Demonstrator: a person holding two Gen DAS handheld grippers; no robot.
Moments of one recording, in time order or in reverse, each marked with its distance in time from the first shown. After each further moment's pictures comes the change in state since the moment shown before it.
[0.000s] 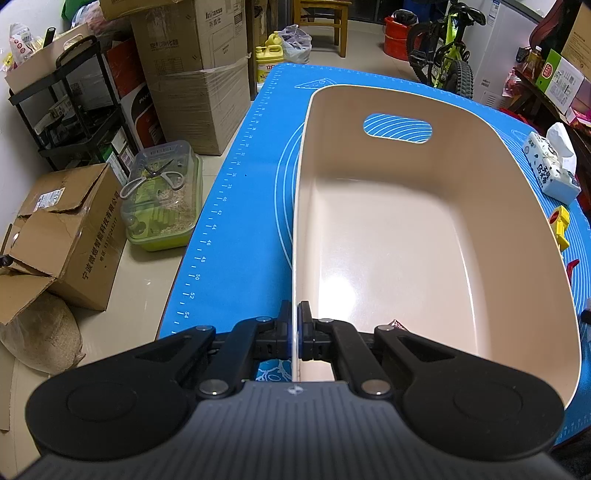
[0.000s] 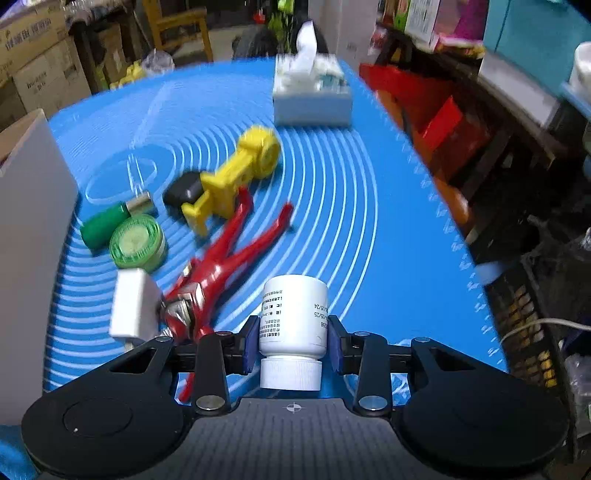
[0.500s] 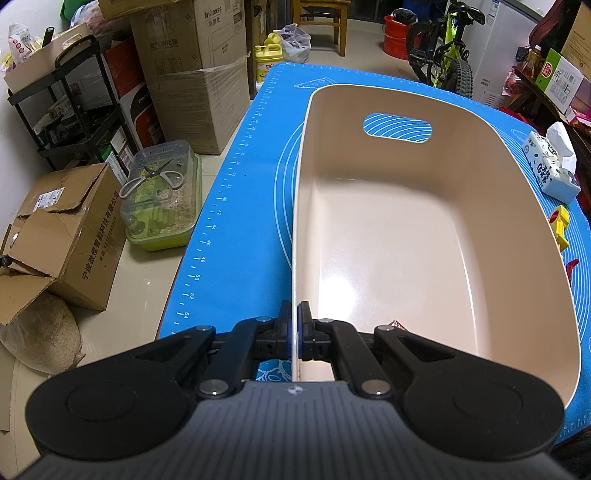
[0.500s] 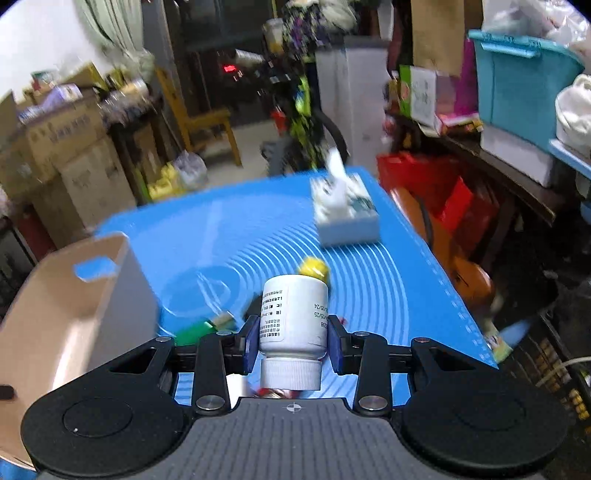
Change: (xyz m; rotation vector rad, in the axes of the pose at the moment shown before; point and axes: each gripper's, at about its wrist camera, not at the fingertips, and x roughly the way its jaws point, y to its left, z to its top) left arm 0.000 0.000 0.000 0.001 0.000 0.000; right arm -0.083 0.024 0.013 0.048 -0.321 0.133
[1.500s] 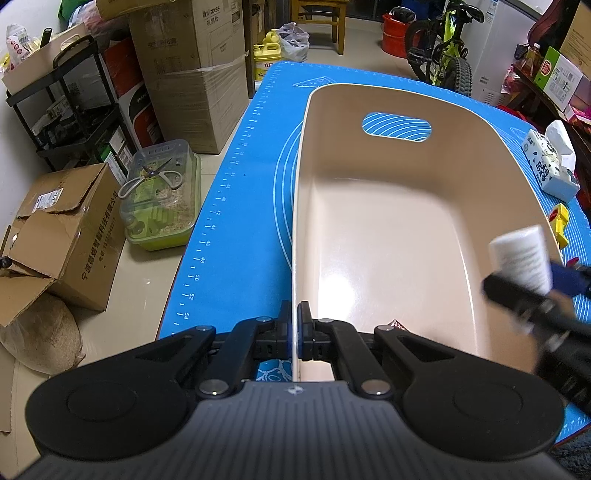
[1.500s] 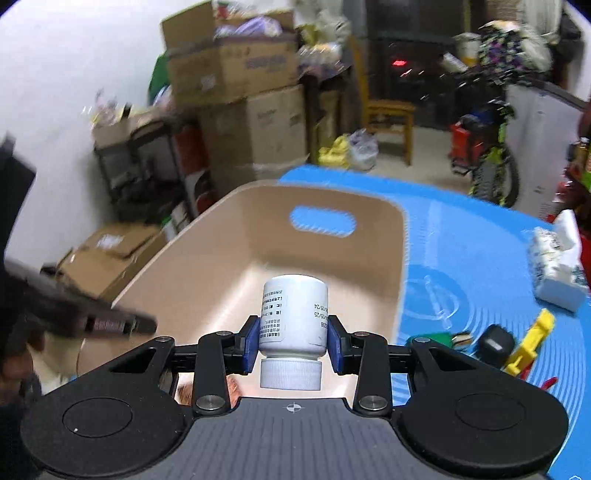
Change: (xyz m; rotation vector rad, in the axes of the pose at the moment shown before) left arm 0.002 -0.002 0.000 0.005 0.005 0.001; right arm 0.018 0.185 -0.036 -0.425 0.128 0.389
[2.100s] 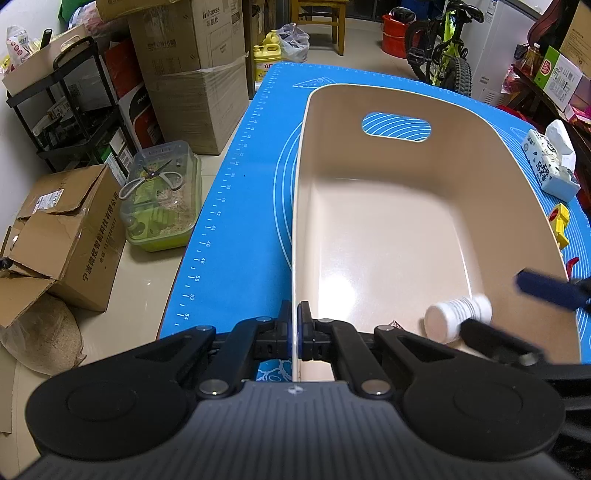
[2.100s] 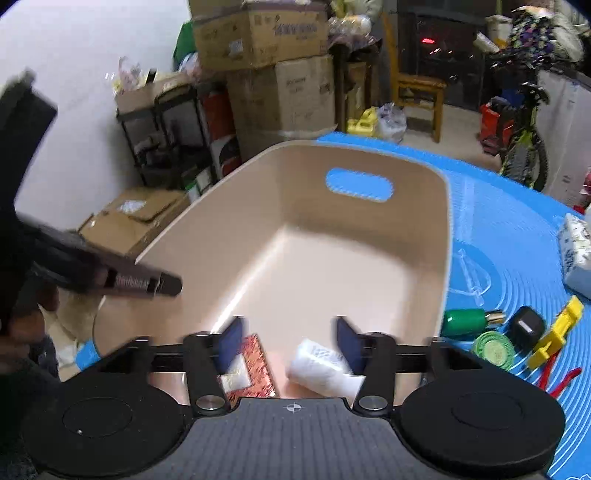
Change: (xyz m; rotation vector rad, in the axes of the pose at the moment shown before) left arm -0.002 0.001 0.001 0.000 0.001 -0.001; right arm -0.004 0.004 -0.005 -0.004 0.031 0.046
